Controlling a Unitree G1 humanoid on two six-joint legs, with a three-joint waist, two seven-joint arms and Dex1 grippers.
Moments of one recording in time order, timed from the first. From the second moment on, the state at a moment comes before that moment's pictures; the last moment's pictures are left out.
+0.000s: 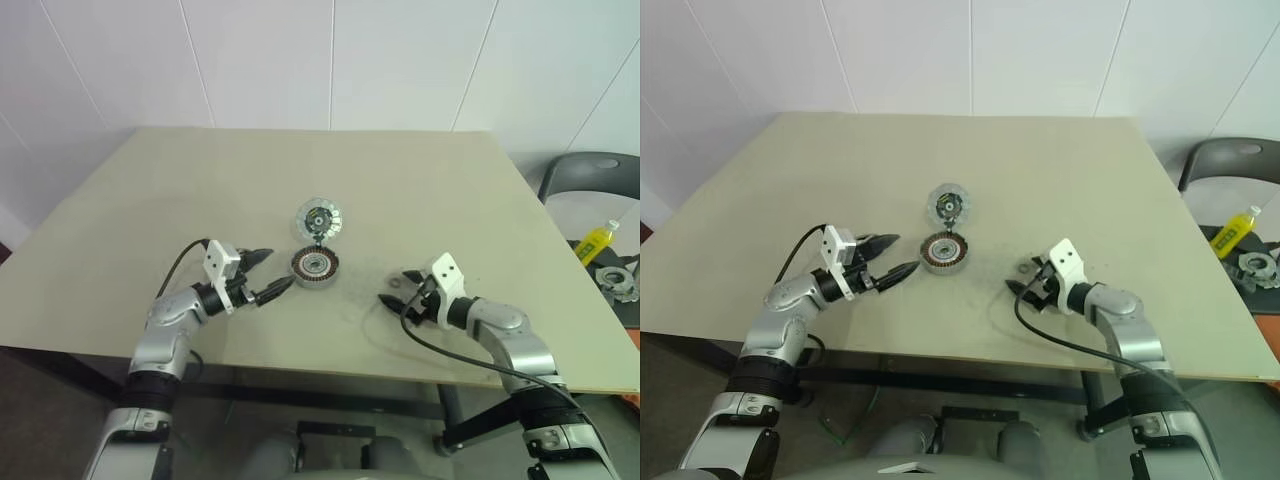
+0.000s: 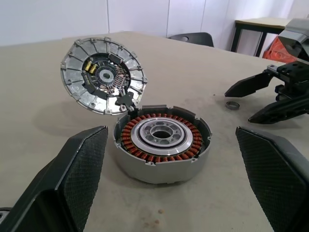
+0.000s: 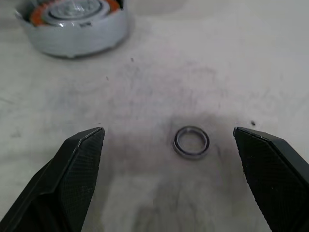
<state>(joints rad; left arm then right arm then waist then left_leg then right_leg) -0.32 0.35 0.03 0.33 -0.36 0.01 -1.00 -0.24 -0.48 0.03 0.18 0.20 0.30 0.75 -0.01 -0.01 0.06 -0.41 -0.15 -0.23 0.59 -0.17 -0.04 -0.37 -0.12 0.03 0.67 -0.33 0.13</state>
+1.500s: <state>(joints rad) -0.35 0.41 0.07 0.43 -0.35 -0.07 -0.97 -0.67 -0.23 0.30 0.29 0.09 0.54 0.70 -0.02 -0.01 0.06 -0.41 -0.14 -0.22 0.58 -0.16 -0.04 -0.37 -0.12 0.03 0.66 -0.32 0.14</state>
